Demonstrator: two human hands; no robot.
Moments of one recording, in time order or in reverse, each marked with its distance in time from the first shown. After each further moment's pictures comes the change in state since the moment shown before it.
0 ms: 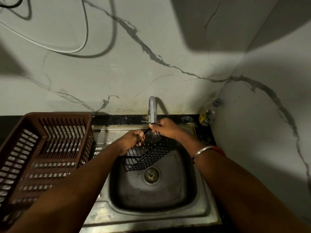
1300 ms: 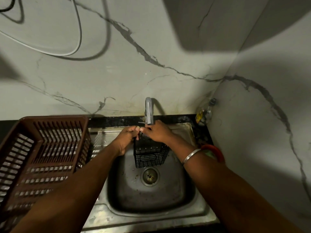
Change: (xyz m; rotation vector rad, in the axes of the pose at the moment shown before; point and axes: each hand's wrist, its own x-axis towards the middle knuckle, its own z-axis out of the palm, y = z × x) left_hand 0.004 0.000 -0.003 -0.302 0.078 0.099; right_hand 0.010 -0.005 0.028 -0.315 0.075 -0.046
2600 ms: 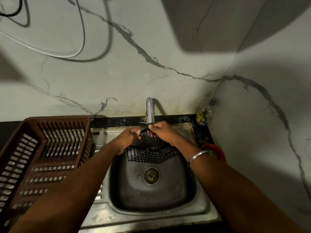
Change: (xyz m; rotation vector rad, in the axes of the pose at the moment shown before) left_hand -0.004 0.005 -0.005 0.261 -0.034 -0.033; right_hand -0.018 0.012 -0.006 0.525 0.004 0.101
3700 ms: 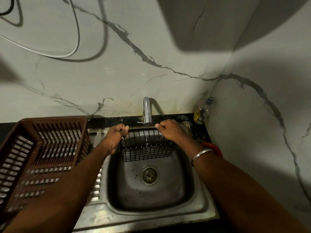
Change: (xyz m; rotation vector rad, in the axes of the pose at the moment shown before) left_hand 0.003 -0.019 -0.024 -0.161 0.193 0.098; right_hand 0.002 0.017 -0.029 -0.538 0.189 -0.055
